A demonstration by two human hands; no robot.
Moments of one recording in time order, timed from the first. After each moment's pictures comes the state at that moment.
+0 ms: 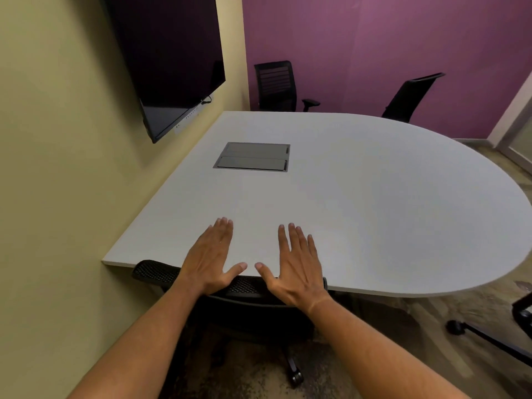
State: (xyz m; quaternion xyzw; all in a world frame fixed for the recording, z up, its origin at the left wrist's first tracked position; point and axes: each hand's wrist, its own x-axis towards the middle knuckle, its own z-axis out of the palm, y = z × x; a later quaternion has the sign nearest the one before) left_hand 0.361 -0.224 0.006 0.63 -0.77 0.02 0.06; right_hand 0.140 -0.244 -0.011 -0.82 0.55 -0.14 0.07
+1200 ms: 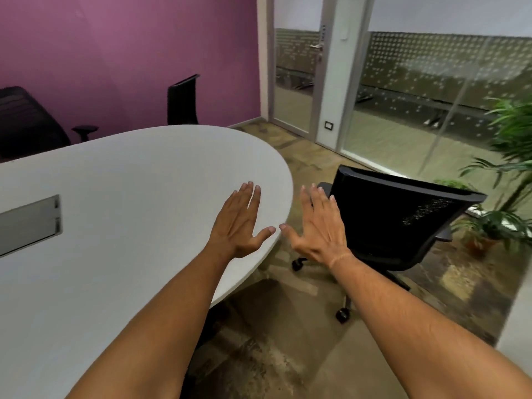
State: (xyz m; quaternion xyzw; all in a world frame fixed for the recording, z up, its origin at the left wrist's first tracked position) left_hand -0.141 -0.342 0.040 0.27 -0.95 0.03 0.13; right_hand -0.300 -0.207 0.041 -0.53 0.83 -0.12 -0.10
